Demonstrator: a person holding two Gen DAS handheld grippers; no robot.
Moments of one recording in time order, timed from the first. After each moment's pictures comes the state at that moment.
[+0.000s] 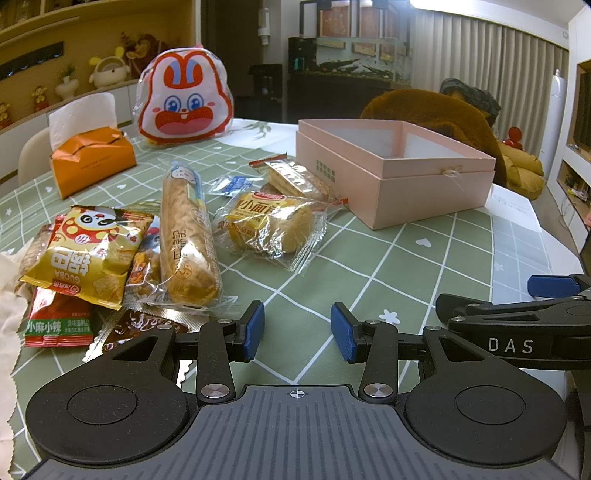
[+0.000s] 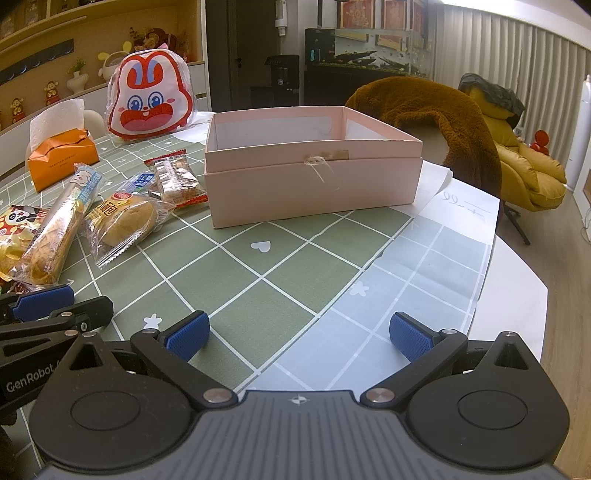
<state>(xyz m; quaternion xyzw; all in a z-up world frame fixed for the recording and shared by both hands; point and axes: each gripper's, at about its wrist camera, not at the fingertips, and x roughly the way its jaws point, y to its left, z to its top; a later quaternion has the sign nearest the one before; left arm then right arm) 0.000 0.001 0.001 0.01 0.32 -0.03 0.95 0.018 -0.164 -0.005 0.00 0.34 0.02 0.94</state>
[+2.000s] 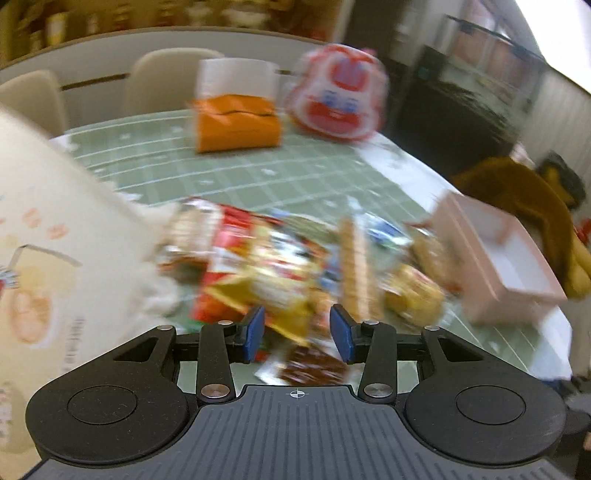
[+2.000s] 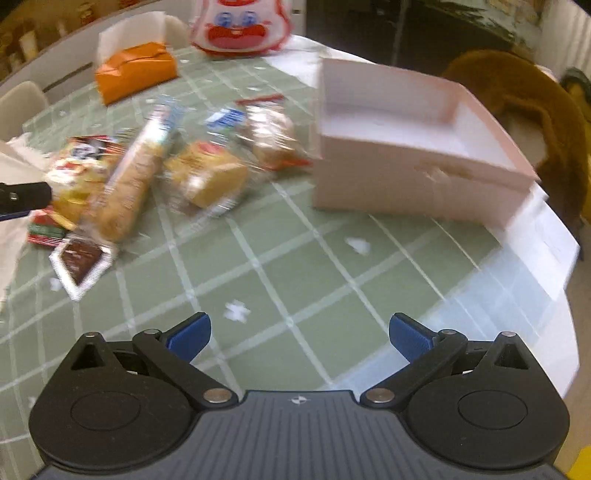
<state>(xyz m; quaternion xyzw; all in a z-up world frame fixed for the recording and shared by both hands) -0.004 0.133 0.081 -0.17 0.36 0.12 0.91 0.061 -0.111 0.033 -0.08 0.48 0.17 0.86</state>
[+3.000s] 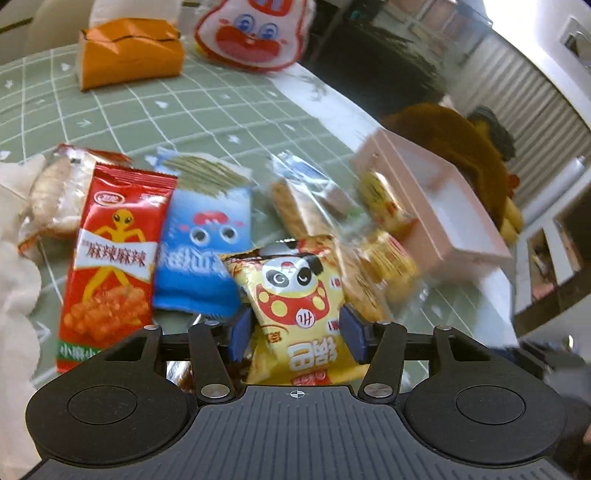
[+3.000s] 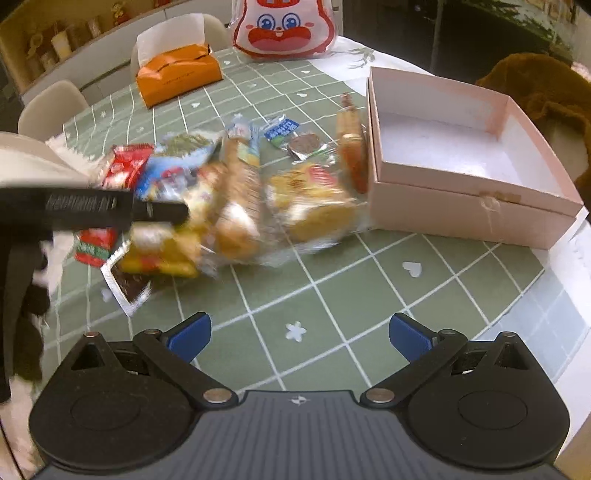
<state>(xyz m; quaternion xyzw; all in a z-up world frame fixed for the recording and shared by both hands) 0.051 0.117 0.045 -0.20 0.44 -0.06 0.88 0.068 -0.104 0.043 -0.04 0.49 0.22 0.84</state>
